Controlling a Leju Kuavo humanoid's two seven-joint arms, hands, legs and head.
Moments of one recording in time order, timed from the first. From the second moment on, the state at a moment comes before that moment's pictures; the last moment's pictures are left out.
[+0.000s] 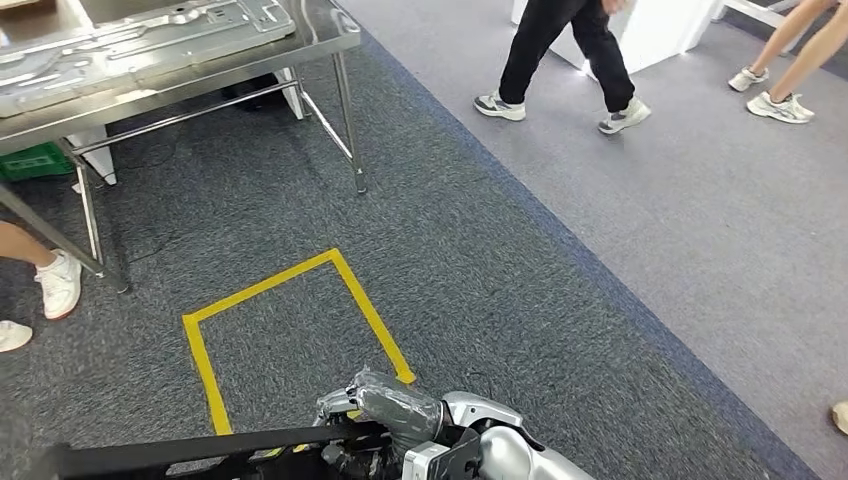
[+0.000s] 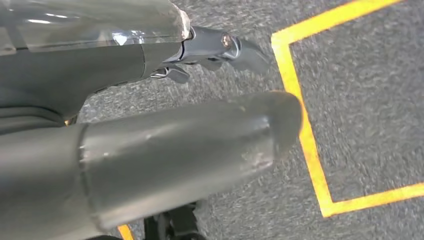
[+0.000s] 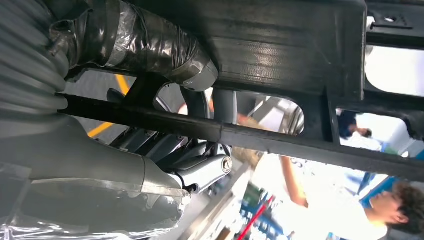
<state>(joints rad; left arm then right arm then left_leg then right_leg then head) -0.07 0.02 1.30 -0.22 -1.04 -0.29 -0.54 -0.31 -0.01 0.87 -1.56 0.10 0.26 -0.43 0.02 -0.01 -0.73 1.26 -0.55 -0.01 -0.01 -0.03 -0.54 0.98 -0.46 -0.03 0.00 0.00</state>
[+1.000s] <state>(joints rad) -0.06 0.04 1.27 -0.21 -1.13 -0.14 -0.39 -0.32 -0.01 0.87 -1.55 0.09 0.25 -0.43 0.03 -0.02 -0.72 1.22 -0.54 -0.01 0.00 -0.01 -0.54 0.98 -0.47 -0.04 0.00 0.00</state>
